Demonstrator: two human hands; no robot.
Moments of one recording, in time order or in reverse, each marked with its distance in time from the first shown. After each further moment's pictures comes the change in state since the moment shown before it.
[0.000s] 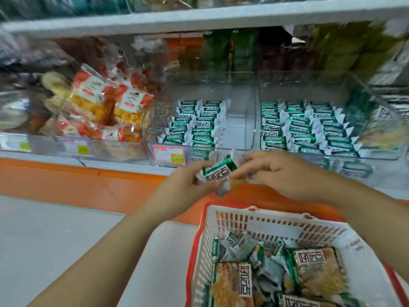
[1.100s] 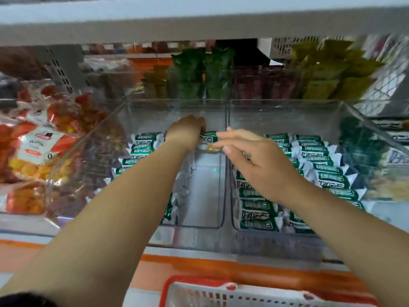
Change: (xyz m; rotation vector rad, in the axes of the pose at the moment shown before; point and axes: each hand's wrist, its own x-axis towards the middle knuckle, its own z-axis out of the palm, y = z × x) left_hand 0.318 0.004 0.006 0.764 0.141 0.029; right_hand 0.121 0.107 -0.074 -0.225 0.562 -0.228
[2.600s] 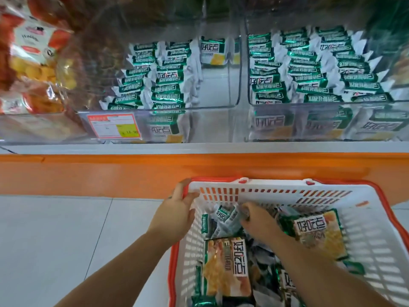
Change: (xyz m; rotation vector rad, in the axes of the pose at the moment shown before) left_hand -0.326 -0.025 0.151 -0.229 -0.354 0.029; right_hand -0.261 0.037 0.201 0.113 -0.543 0.875
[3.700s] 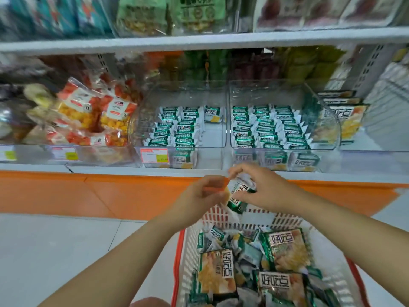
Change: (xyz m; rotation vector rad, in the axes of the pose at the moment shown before) left_hand -0.069 0.104 -0.143 -0.918 0.009 0.107; right_hand -0.175 -0.148 -0.182 -0.083 0.036 -0.524
